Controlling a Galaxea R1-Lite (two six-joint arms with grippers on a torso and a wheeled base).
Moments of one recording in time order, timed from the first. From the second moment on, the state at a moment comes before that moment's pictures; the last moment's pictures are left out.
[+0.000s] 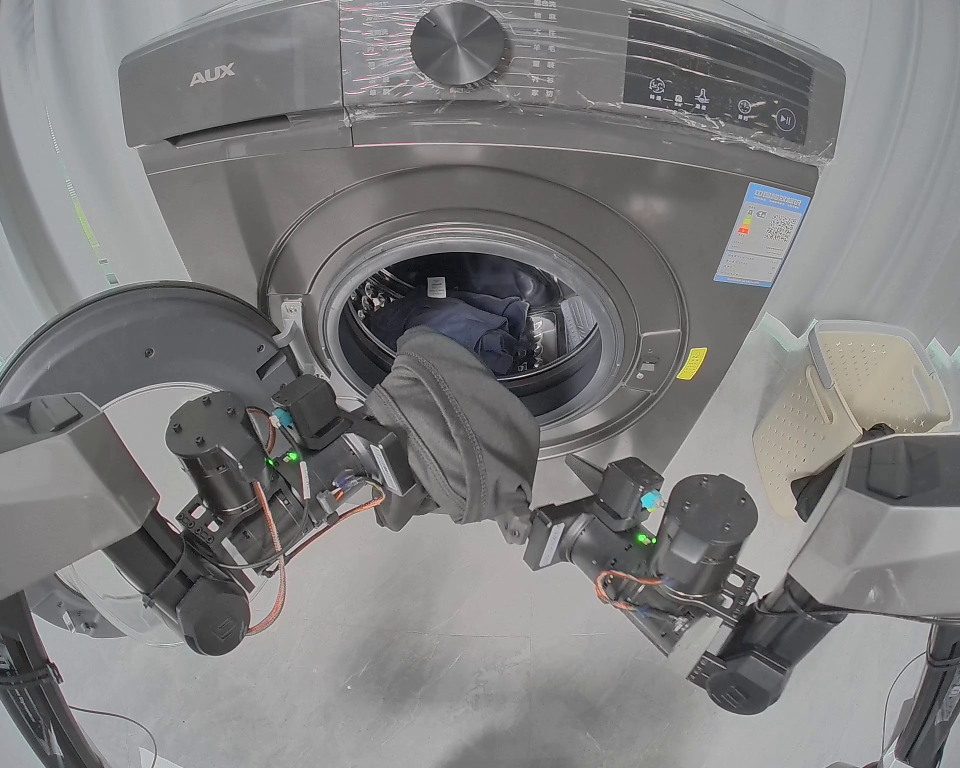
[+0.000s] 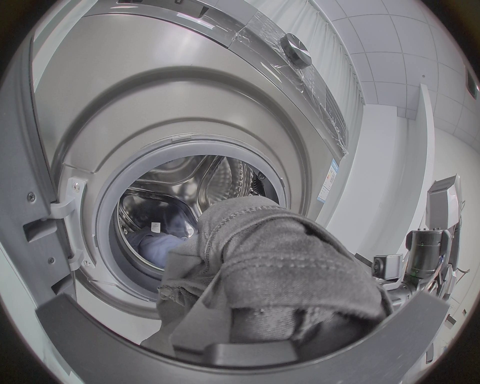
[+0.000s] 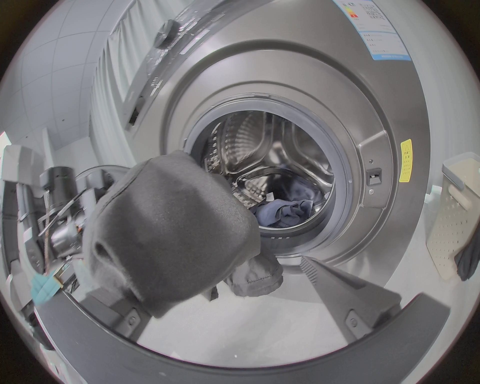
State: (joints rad) left arm -0.48 2.01 -0.65 -1.55 -0.20 -0.16; right arm 0.80 2.14 -0.66 -1.52 -0.28 0.20
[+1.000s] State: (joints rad) left arm -0.47 1.82 -0.32 -1.55 -0.19 -0.02; right arm 0.80 1.94 -0.19 -1.53 -0.16 0.12
